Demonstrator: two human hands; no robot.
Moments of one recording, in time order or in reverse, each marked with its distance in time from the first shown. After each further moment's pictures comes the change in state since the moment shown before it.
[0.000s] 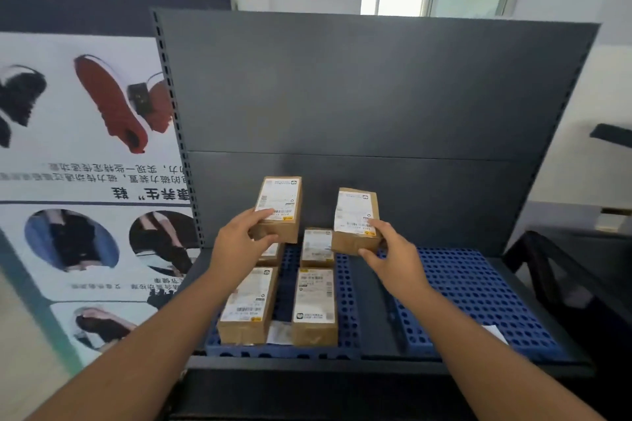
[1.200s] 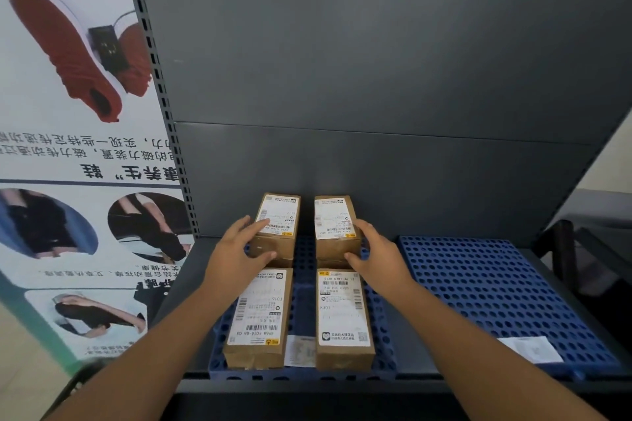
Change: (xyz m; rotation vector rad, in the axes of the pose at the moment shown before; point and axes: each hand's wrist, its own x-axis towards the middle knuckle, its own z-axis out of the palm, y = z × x) left_hand 0.023 -0.115 0.031 0.079 -0.138 -0.117; right_hand 0.059 0.022 0.115 -0.086 -0.175 0.075
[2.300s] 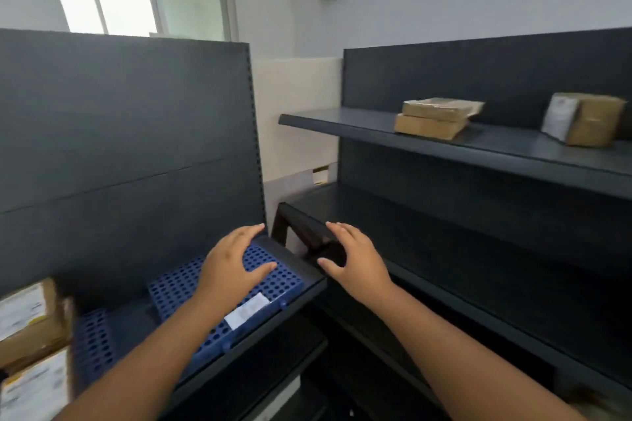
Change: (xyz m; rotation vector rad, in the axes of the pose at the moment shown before) left_hand -0.117 0.368 0.195 -0.112 -0.337 0.778; right_hand -0.297 0.142 -0.307 -0.262 0.523 0.339
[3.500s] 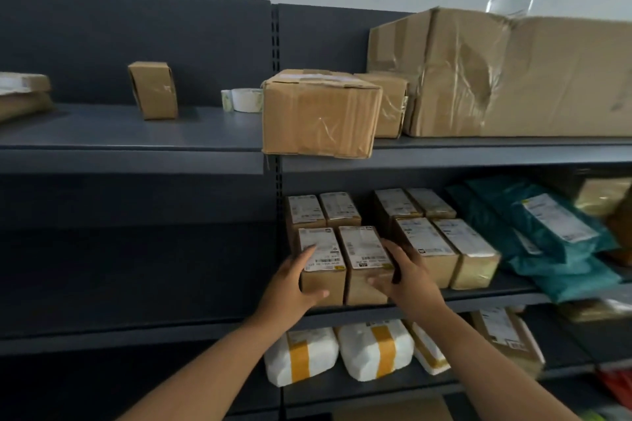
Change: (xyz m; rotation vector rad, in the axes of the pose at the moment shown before) left_hand -0.083 0.524 0.349 -0.763 -0.835 0.530; right_hand -0.406 0.284 -0.358 -0.395 0.449 1.042
